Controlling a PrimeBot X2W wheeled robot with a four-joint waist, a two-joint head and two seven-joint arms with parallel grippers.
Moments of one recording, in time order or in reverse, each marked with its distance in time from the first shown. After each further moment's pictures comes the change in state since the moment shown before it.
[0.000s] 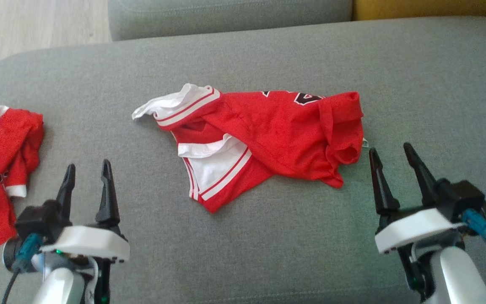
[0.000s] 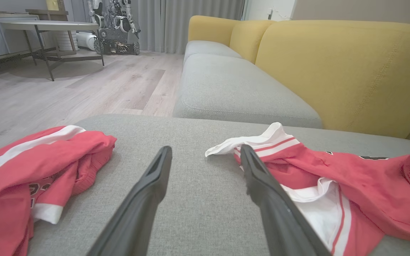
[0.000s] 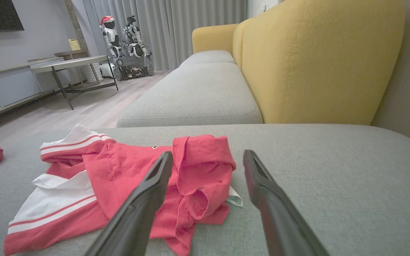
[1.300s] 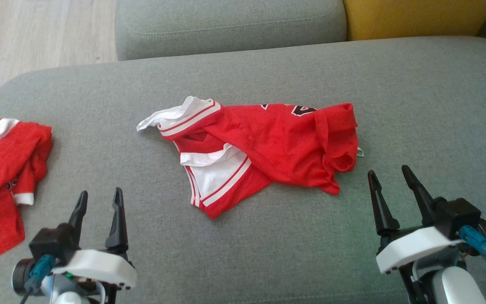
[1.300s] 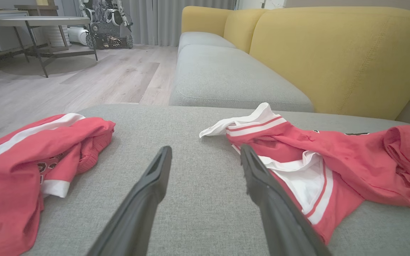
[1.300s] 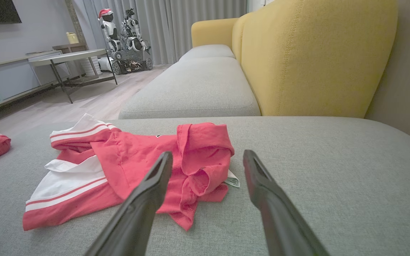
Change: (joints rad) left arm 0.095 0.023 -0.046 -0.026 0.001 0.019 0.015; right arm 0.095 0.000 0.000 -0.048 -0.009 0.000 0.050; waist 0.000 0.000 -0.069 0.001
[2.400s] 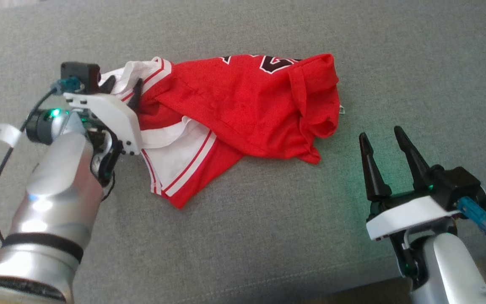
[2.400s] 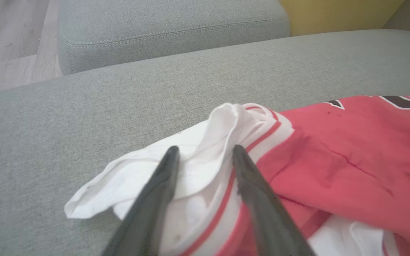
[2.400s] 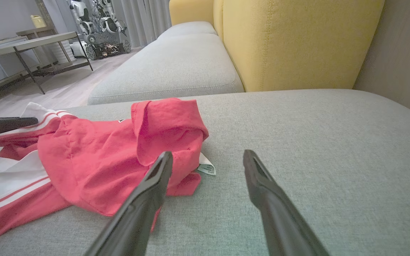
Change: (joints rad) left arm -0.839 -0.095 -0.154 0.827 0.008 -0.283 0.207; right arm -0.132 0.000 0.045 0.023 0.026 0.000 -0.048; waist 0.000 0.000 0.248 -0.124
